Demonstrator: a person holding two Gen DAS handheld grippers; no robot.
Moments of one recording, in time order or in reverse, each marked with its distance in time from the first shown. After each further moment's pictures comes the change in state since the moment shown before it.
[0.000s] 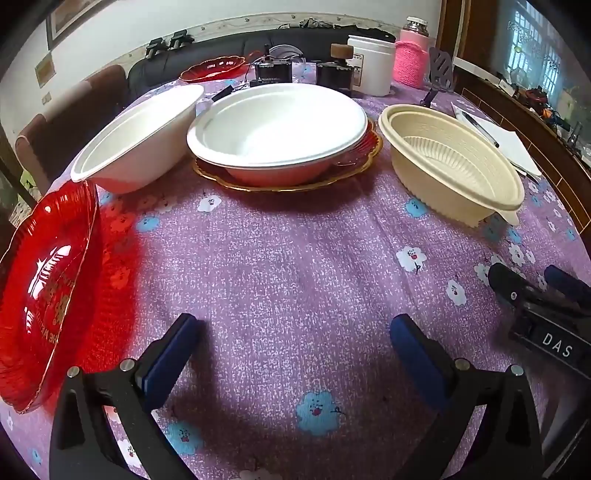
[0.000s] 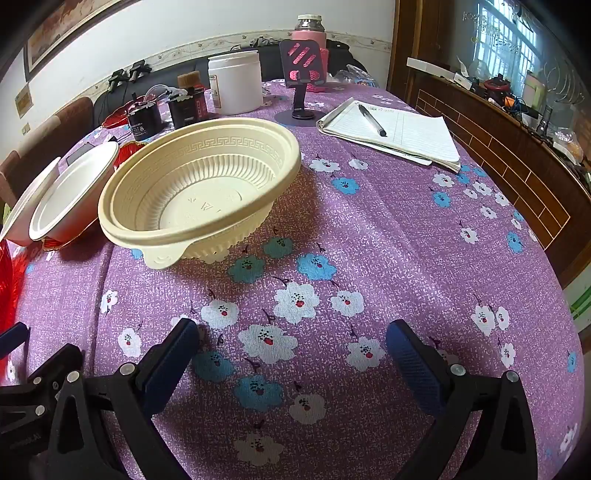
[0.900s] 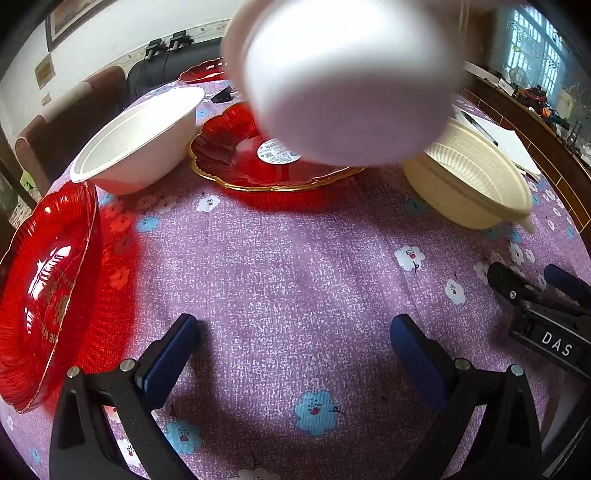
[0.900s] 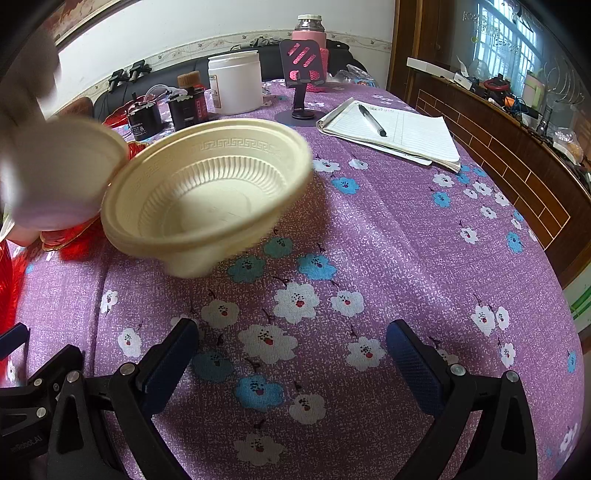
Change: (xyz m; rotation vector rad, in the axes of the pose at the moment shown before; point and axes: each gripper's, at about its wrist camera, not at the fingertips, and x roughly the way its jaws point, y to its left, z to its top) left arm 0.001 -0.004 0.000 0.006 0.001 -0.001; right arm 0.000 0.000 0.000 0.000 0.000 0.000
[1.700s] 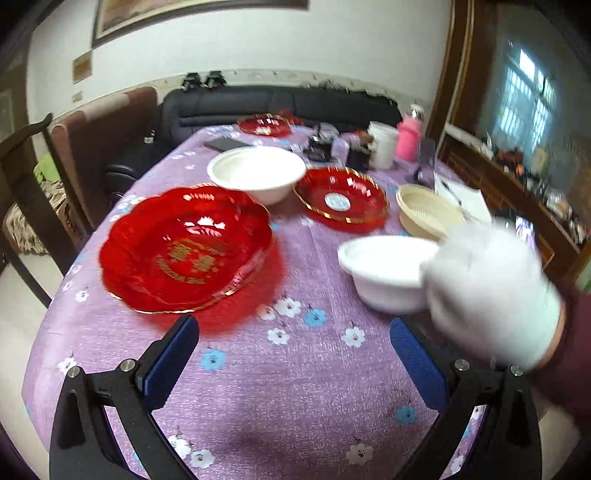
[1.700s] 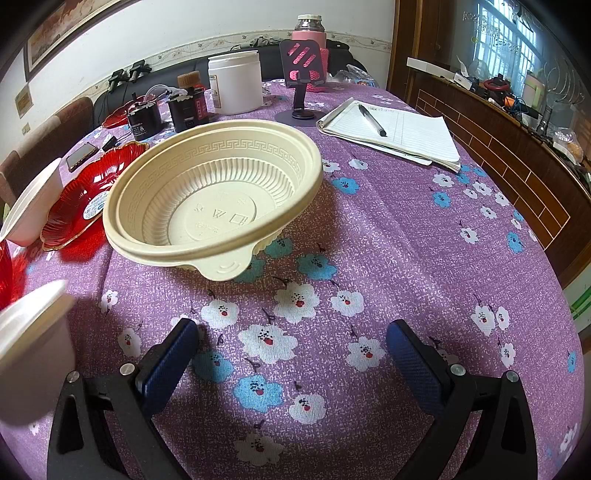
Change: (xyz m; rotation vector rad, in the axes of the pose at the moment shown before) left arm -0.163 0.097 -0.081 -0.123 -0.240 -0.069; right arm 0.000 0.000 0.000 0.000 0.000 0.000
